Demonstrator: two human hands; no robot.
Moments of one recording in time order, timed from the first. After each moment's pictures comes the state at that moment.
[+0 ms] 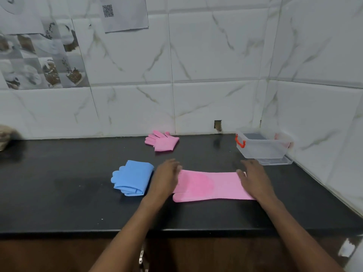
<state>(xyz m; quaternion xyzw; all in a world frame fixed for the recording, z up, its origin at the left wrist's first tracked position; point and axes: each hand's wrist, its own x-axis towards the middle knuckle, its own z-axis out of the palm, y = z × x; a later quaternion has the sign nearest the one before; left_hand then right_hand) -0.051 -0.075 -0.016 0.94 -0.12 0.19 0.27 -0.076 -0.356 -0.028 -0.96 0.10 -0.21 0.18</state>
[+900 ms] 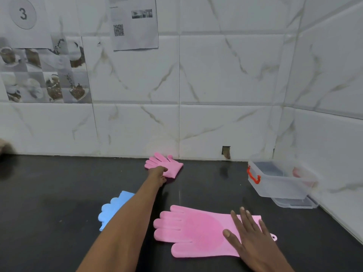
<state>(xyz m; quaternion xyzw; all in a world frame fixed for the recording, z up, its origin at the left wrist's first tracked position) 0.145 -0.062 0.013 0.60 0.20 -0.02 0.77 -0.059 -0.327 -0.061 -1.00 0.00 0.02 0.06</state>
